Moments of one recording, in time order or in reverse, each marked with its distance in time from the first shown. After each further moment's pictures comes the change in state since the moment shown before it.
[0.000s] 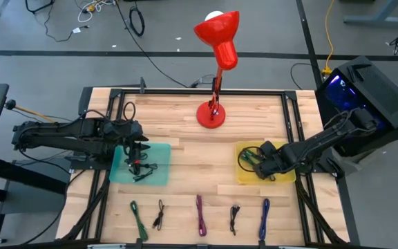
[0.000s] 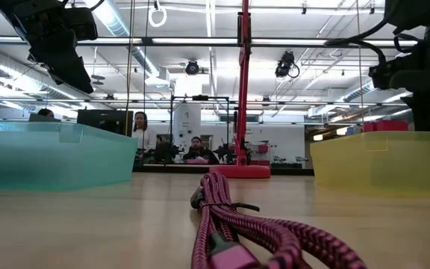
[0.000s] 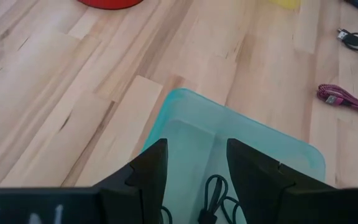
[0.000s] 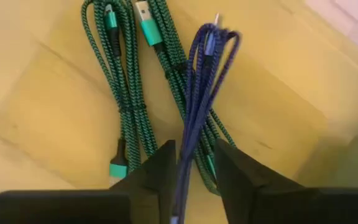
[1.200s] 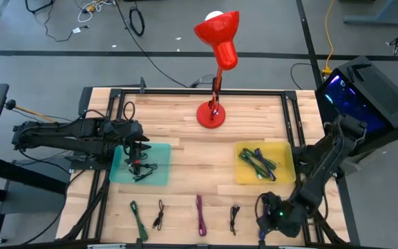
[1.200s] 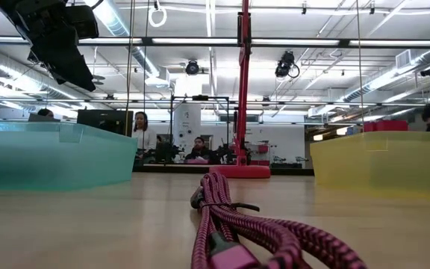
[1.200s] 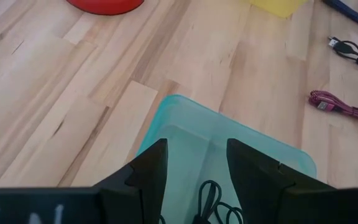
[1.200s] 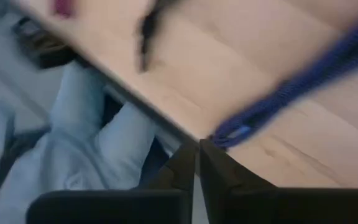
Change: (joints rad) left arm 0.000 0.000 0.000 0.024 0.012 -0.011; right arm 0.562 0.239 0.229 0.563 -0.131 0.671
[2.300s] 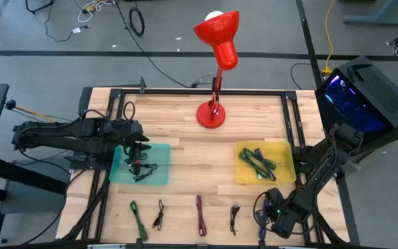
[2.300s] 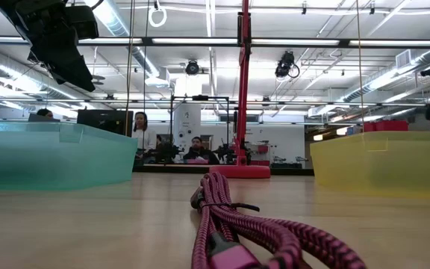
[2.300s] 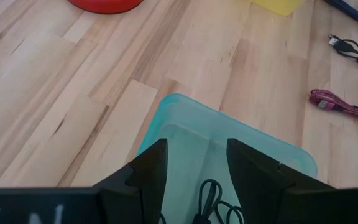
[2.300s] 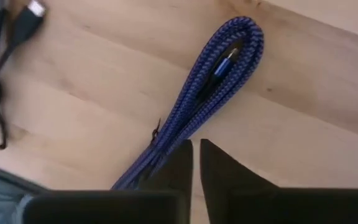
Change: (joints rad) left arm 0.000 0.000 0.000 -0.004 0.000 0.001; right arm 0.021 0.138 -0.024 -0.185 -0.059 0.196
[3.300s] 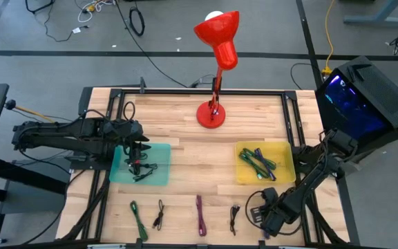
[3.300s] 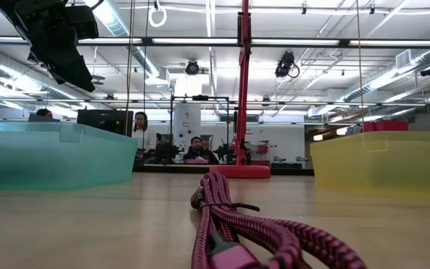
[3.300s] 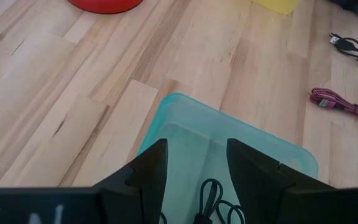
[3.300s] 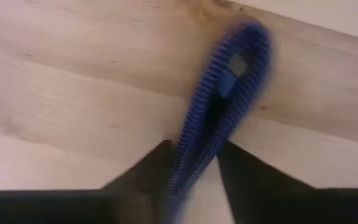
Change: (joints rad) left arm 0.000 0.000 0.000 -0.002 0.000 0.007; right arm -0.069 0.144 0.005 0.005 -0.099 0.024
